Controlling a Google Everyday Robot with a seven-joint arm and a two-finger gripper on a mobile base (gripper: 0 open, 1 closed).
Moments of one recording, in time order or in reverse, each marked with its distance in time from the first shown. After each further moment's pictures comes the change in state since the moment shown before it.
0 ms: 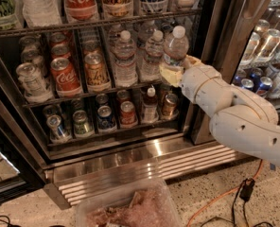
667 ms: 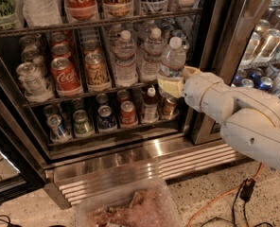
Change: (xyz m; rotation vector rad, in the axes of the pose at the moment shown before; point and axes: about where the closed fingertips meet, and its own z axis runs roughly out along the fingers) arm 0.022 0.013 -0.024 -0.105 0.118 0.018
